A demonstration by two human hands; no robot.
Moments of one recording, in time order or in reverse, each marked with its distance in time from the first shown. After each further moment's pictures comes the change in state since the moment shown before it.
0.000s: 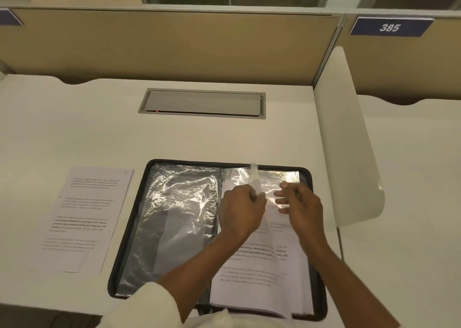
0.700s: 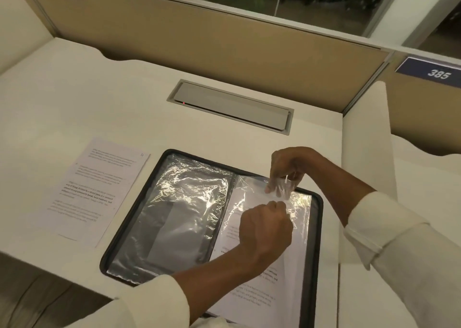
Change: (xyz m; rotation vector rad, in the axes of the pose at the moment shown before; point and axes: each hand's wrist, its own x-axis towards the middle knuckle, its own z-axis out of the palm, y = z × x) left_hand -0.016 0.016 0.030 0.438 0.217 0.394; right_hand 0.157 -0.128 0.089 -1.327 -1.005 0.315
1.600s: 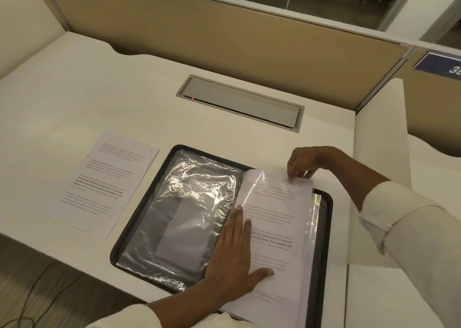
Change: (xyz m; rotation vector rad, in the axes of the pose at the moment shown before) left_hand -0.100 -0.087 0.034 -0.084 -0.273 0.036; right_hand 0.057 0.052 -0.019 0.034 0.113 -0.145
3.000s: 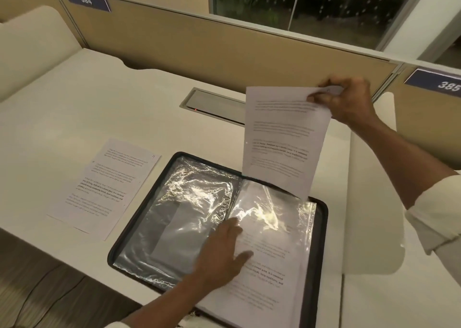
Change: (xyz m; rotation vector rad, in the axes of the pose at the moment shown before) left_hand 0.013 -0.008 -0.026 -0.164 -0.015 -0.141; right_hand -0.111 -0.013 -0.095 0.245 1.195 -0.714
